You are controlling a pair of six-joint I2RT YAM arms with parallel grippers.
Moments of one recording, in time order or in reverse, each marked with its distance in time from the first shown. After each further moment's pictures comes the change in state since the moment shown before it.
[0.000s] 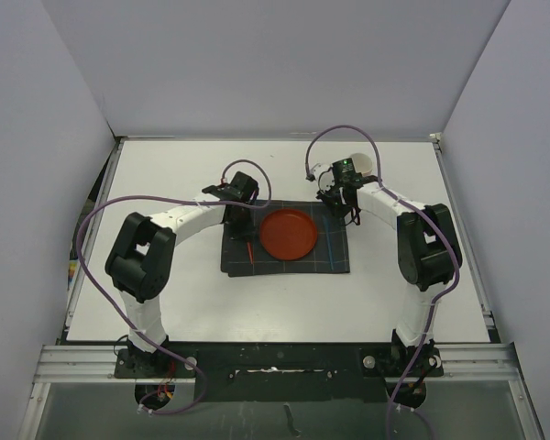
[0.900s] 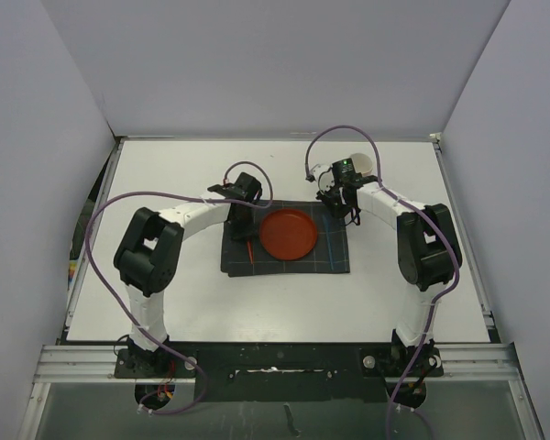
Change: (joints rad) left arm -0.003 0.063 0.039 -0.017 -0.044 0.006; right arm 0.000 0.000 0.000 -0.007 -0.009 -0.001
